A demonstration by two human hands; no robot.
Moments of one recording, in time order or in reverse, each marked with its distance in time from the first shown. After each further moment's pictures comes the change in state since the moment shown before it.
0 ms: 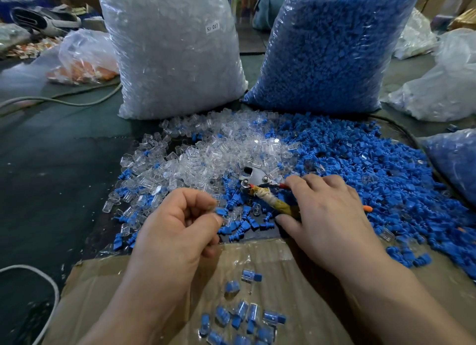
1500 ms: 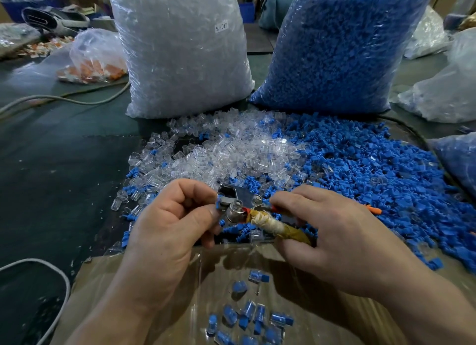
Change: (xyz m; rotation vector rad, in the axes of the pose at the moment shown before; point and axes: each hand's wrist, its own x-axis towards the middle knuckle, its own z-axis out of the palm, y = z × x) left_hand -0.003 0.008 -0.009 -0.201 -0.081 0.085; right_hand -0.021 0.002 -0.024 0.283 -0.072 -0.359
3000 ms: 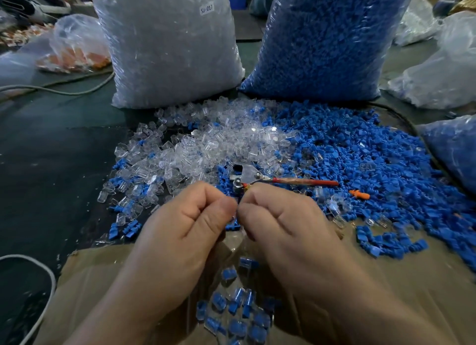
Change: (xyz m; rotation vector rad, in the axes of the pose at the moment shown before) left_hand -0.013 0.016 0.017 0.481 -0.132 0.101; right_hand 0.005 -0.043 0.020 0.521 0.133 0.143
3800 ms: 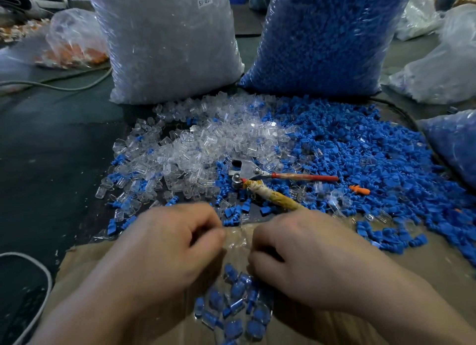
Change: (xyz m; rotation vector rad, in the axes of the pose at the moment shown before) left_hand 0.006 -0.012 -0.017 0.595 -0.225 0.041; right_hand -0.003 0.007 -0.017 -0.595 -0.451 -0.011
